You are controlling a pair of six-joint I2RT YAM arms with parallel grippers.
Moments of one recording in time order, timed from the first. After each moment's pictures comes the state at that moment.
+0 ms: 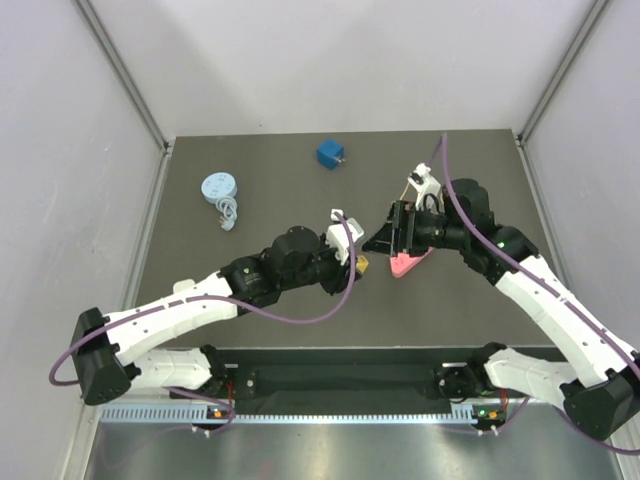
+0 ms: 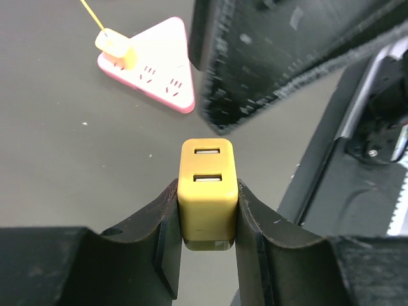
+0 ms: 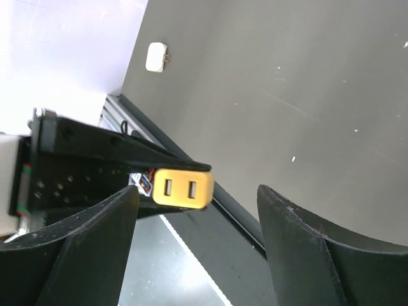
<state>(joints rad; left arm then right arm) -1.01 1.17 0.97 -0.20 0.09 -0.09 0.53 1.05 1.07 -0.55 -0.48 0.59</state>
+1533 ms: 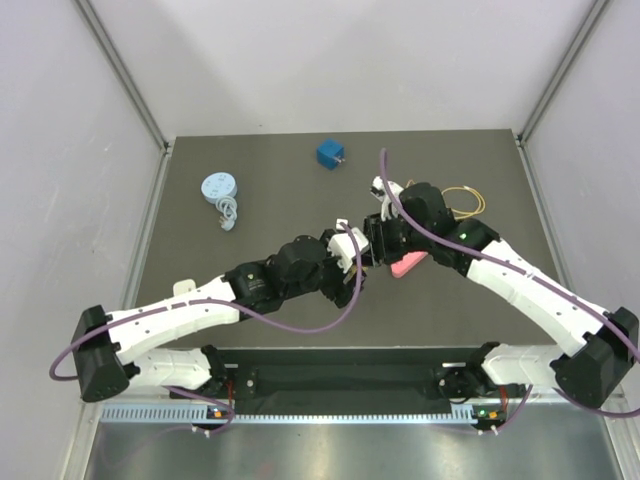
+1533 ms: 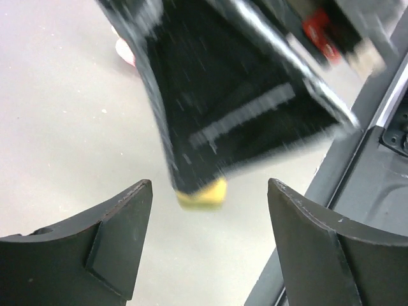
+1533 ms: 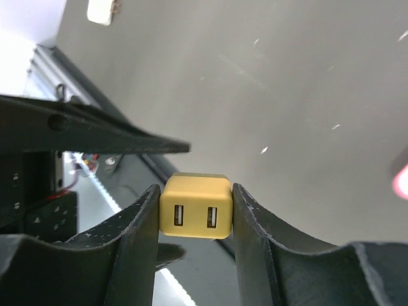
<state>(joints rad) -1.07 1.19 0.95 -0.22 -0.06 -0.03 0.71 1.21 1.10 -0.57 -0.34 0.44</state>
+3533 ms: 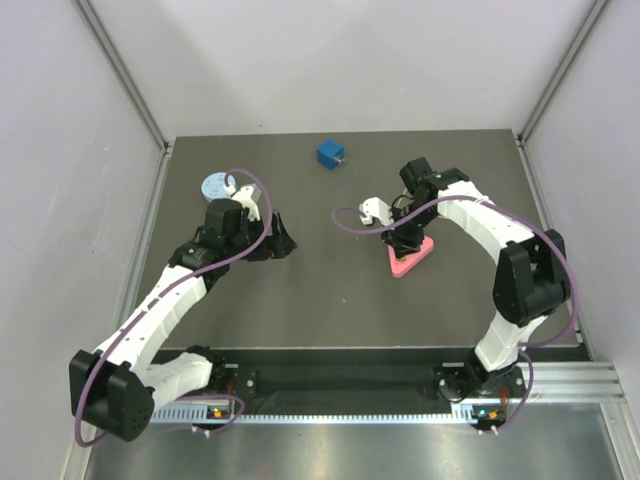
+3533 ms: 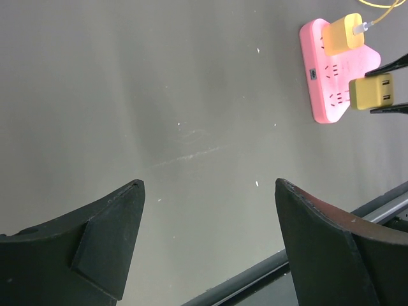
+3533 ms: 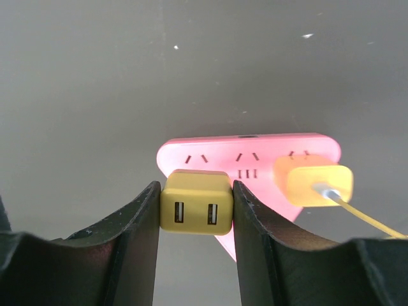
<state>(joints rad) -0.36 1.07 0.85 -0.42 0.22 -0.46 0.40 1.71 1.40 -1.04 -0.46 -1.13</state>
